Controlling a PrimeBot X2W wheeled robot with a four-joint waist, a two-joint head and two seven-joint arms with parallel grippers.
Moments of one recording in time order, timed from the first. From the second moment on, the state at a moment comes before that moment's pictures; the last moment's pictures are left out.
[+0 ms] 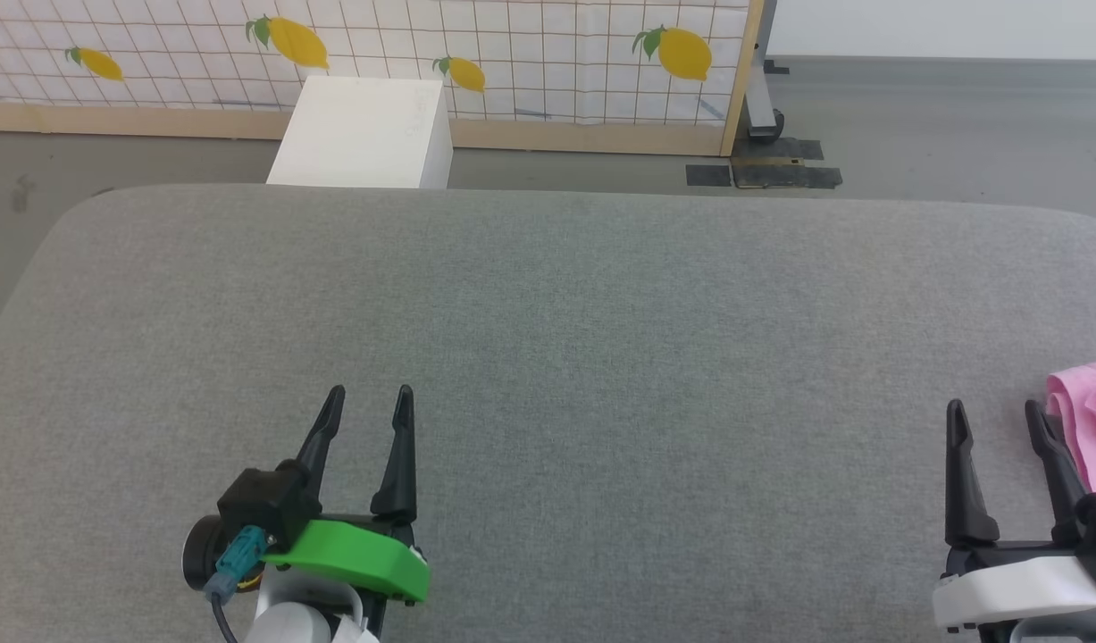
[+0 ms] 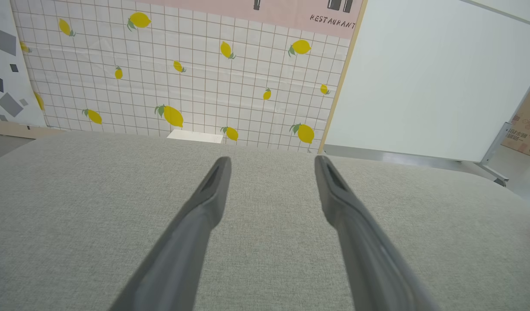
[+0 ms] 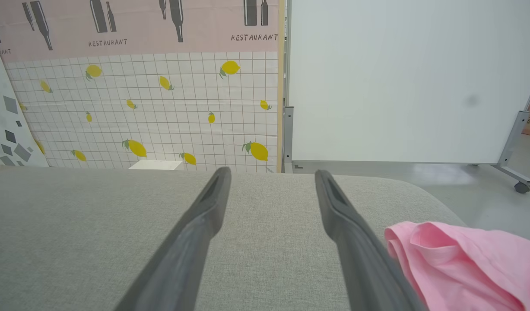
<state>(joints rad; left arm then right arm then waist) -0.06 0.05 -0.12 0.13 -0.24 -0.08 -0.26 0.08 -0.05 -0.18 -0.01 0.07 0.13 -0.24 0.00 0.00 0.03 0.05</state>
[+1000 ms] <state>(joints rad) -0.06 0.06 -0.11 0.13 -0.24 -0.08 -0.26 0.08 -0.05 -0.17 0.02 0.10 0.13 -0.25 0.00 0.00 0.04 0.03</state>
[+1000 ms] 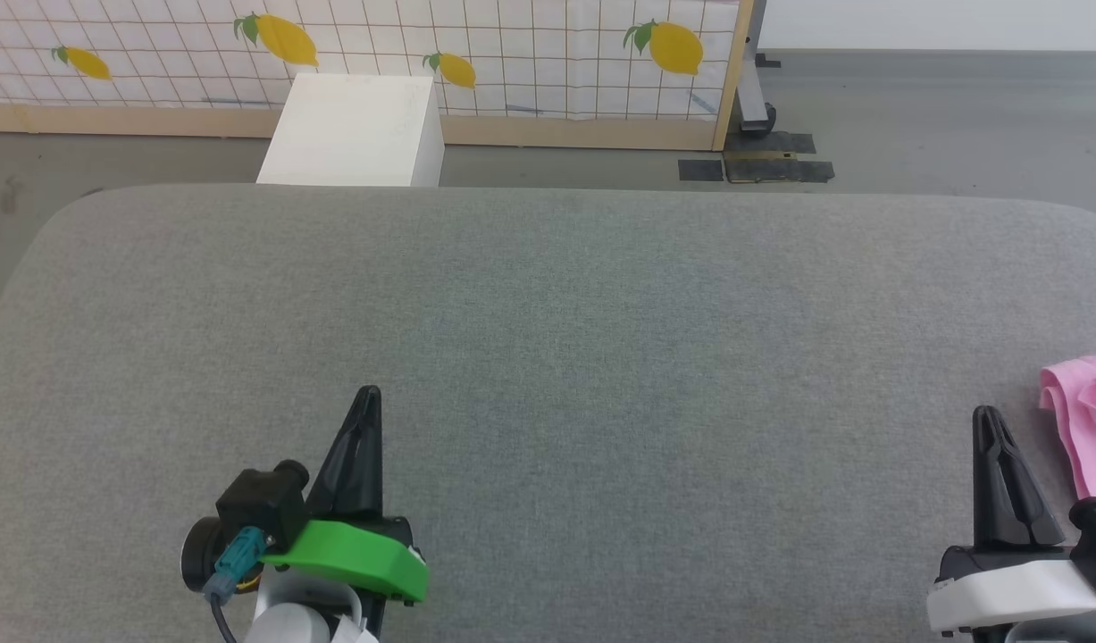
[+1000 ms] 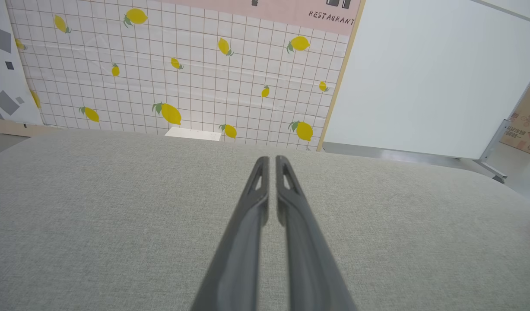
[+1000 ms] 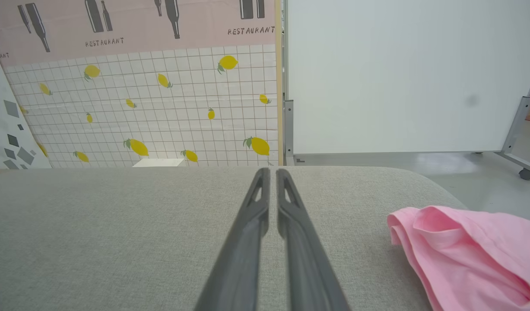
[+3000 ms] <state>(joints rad) -0.05 0.06 -0.07 0.08 -0.16 -0.05 -0.16 0.06 -0.05 -0.11 0.01 0.07 0.13 -0.15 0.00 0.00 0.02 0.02</state>
